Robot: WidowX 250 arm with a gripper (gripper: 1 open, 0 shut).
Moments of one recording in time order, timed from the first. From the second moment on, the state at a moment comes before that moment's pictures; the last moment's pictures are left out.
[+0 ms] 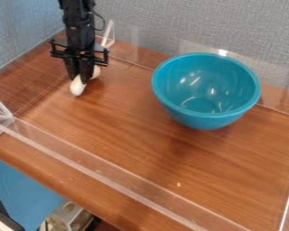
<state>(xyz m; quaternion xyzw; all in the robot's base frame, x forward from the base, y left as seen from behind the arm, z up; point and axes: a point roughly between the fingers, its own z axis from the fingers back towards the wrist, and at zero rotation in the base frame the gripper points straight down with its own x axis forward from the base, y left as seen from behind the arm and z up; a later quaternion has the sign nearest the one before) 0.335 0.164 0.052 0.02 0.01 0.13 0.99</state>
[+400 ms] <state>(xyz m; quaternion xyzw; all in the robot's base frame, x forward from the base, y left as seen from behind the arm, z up) 0.347 0.132 0.118 0.01 -0.02 0.15 0.99</state>
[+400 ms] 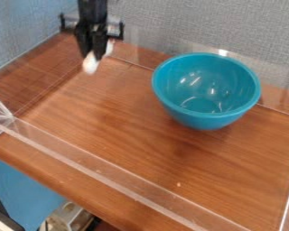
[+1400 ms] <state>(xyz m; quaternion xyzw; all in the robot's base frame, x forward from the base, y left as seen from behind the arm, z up) 0.367 -0.020 0.129 -0.04 -0.01 0.01 1.00</state>
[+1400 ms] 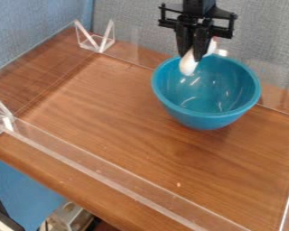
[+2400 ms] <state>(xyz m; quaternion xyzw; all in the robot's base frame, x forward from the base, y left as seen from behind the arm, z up) 0.357 -0.038 0.114 -0.03 0.04 0.01 1.00</state>
